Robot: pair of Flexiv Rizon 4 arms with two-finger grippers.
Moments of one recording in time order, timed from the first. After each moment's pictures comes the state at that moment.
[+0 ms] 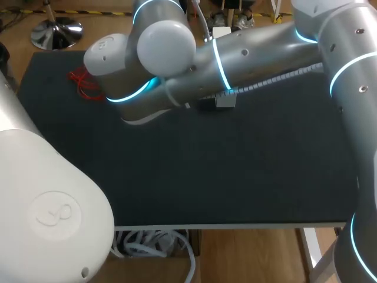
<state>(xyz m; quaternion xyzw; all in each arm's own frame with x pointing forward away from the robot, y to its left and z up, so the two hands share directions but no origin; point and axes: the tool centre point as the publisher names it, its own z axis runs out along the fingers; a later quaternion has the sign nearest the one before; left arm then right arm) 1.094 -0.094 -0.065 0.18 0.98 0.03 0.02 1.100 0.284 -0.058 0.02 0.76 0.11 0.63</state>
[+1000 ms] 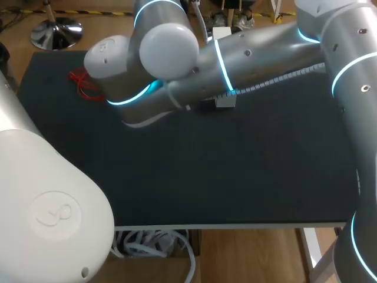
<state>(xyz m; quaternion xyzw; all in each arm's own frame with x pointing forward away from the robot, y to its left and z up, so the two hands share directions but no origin) 1.094 -0.094 -0.065 0.18 0.98 0.03 0.02 1.088 0.287 -0.052 0.03 0.76 0.14 0.64</state>
